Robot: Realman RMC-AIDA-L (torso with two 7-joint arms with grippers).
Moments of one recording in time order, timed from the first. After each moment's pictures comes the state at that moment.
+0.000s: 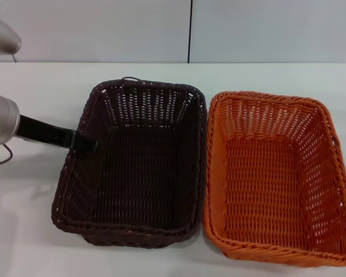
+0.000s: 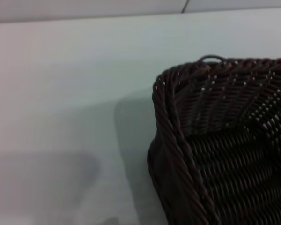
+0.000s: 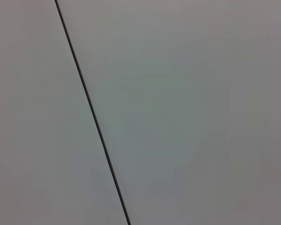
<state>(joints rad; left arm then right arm) -0.51 -2.06 -2.02 -1.32 2.53 -1.41 0.45 0.66 2.03 0.20 -0.14 -1.18 -1.07 0.51</state>
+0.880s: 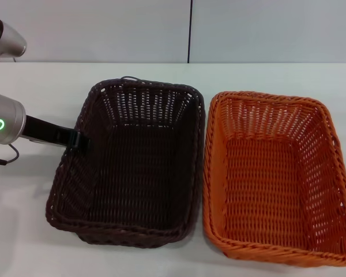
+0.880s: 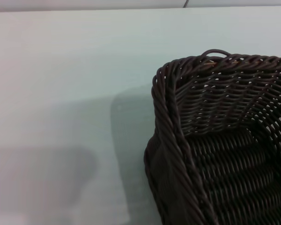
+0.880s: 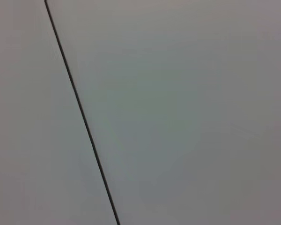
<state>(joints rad) -0.54 -2.06 -2.03 -1.24 2.51 -1.37 0.46 0.65 2.03 0.21 -0.14 -1.18 -1.07 0.51</state>
